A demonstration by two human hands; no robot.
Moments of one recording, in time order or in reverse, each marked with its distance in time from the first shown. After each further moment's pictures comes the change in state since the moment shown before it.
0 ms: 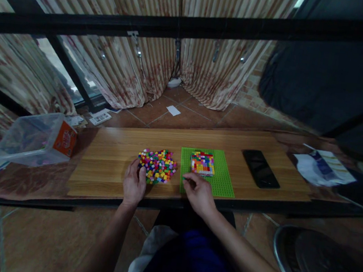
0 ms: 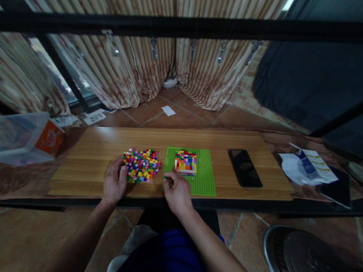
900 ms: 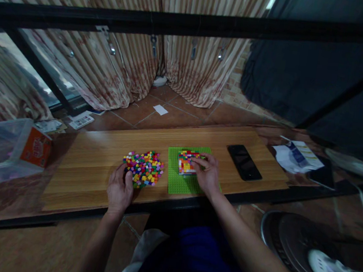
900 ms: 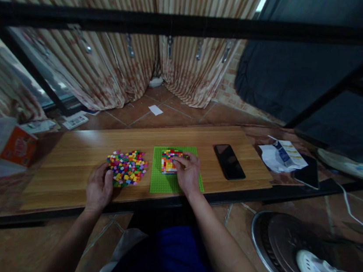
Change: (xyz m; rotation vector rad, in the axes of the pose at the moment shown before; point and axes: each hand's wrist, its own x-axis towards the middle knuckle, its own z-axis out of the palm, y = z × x) left_hand 0.002 0.002 -0.001 0.044 -0.049 0.007; right_hand 0.045 0.059 -0.041 -0.088 0.340 0.019
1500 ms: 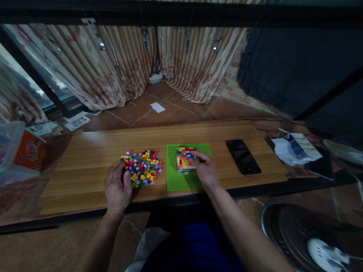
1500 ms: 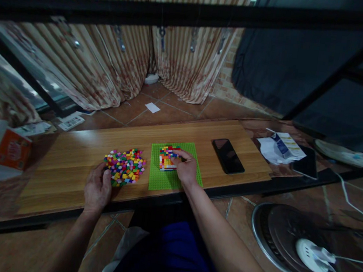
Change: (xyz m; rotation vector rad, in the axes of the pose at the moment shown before) left_hand 0.000 -0.001 0.000 0.004 0.007 0.020; right_hand 0.005 0.005 0.019 0.523 0.039 0.364
